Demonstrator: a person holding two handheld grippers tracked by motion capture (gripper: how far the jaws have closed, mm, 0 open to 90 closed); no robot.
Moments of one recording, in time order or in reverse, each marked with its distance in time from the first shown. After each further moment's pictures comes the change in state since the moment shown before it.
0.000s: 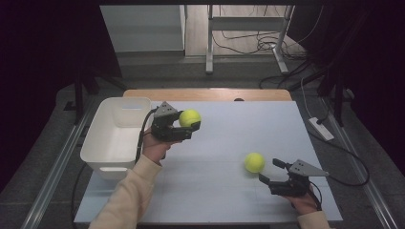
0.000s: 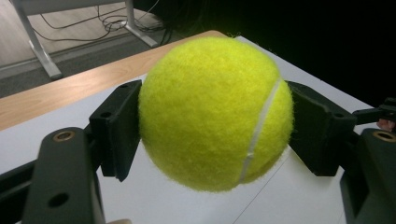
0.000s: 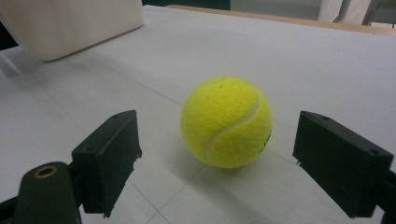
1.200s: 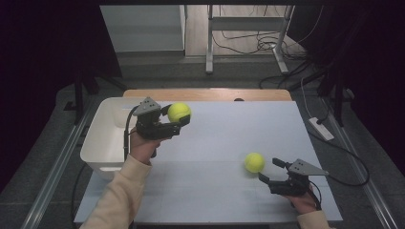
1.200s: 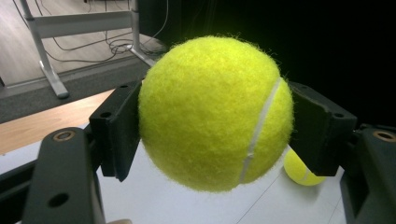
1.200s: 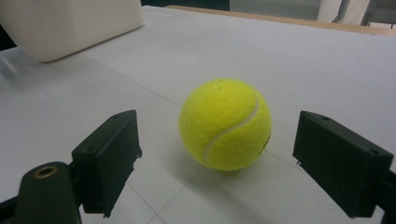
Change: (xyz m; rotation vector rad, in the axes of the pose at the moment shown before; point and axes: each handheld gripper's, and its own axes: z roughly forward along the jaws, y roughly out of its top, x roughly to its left) left arm 0.006 0.011 -0.043 -0.102 0.010 -0.027; right arm 0.000 0.001 0.001 -0.001 -0.003 0.002
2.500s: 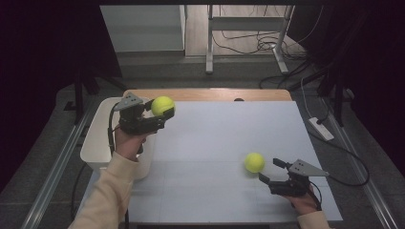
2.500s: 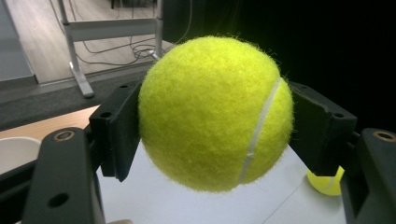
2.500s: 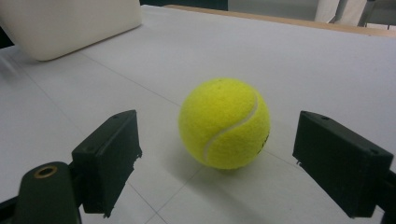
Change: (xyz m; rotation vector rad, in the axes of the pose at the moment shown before) left arm 0.028 0.004 -0.026 -0.027 0.089 -0.046; right arm 0.001 0.000 -0.001 0.001 -0.009 -0.006
